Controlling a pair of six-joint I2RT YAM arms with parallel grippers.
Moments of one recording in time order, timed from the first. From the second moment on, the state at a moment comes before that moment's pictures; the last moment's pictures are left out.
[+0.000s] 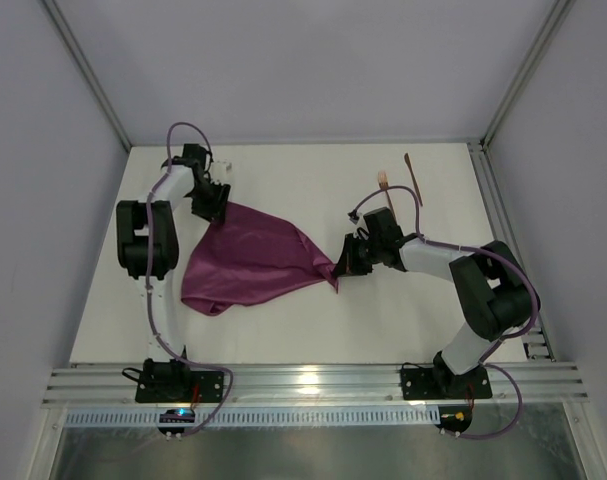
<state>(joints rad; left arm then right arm) -0.04 2.21 1.75 -0.81 0.20 0.23 0.45 1.66 0.81 -0.07 -0.48 0.50</state>
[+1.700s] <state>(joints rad) 0.00 1.24 1.68 -0.84 0.18 0.23 0.42 1.14 1.14 -0.34 -0.44 0.46</state>
